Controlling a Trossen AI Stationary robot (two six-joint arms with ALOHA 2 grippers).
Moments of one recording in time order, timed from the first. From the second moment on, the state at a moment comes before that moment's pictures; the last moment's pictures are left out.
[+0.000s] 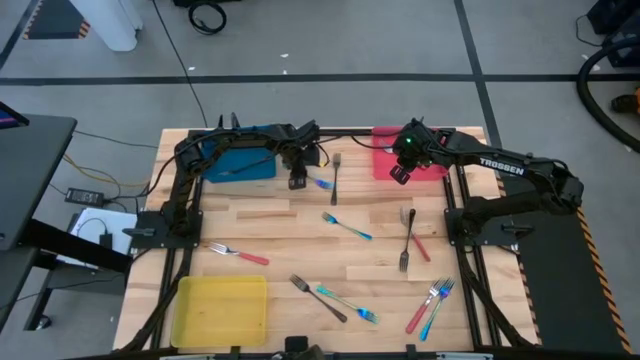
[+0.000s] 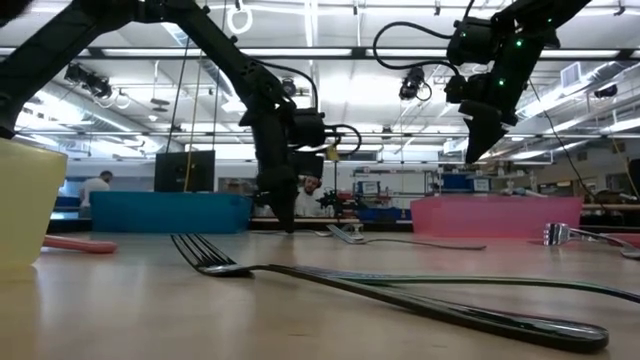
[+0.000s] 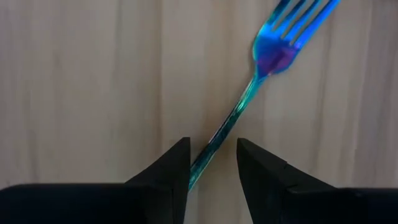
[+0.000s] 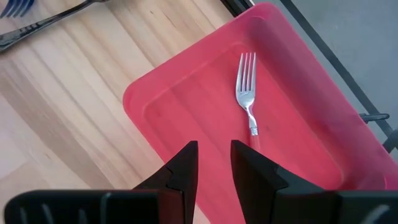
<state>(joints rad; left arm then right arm) 0.54 2.11 1.46 -0.65 0.14 0.47 -0.59 1.14 0.85 -0.74 0.22 0.00</state>
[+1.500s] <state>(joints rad) 0.43 2.10 1.58 -0.91 0.10 0.43 -0.59 1.14 0.85 -0.74 0.21 0.01</state>
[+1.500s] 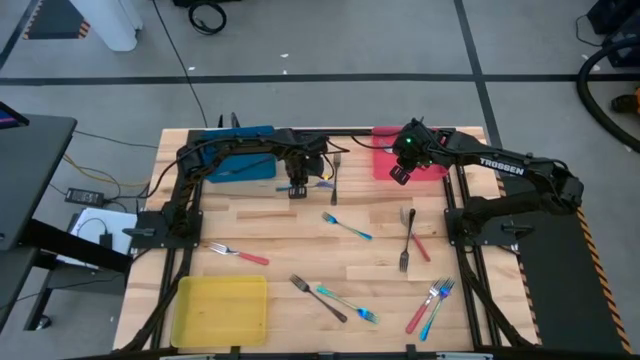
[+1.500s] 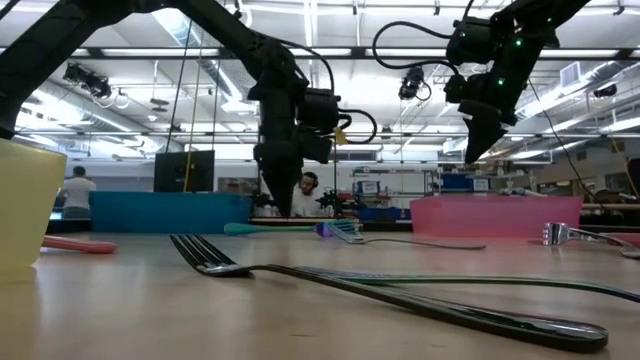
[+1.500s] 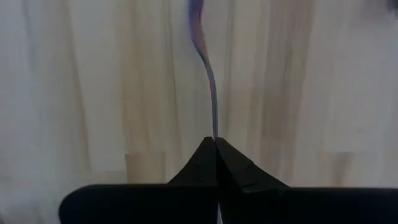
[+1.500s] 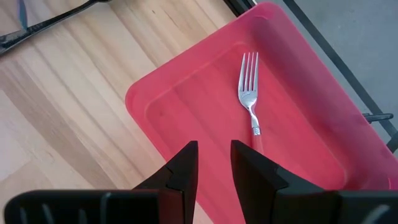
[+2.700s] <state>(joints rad) 0.40 2.18 1.60 -0.90 0.07 0.40 -0.59 1.14 0.85 -0.75 0.21 0.01</state>
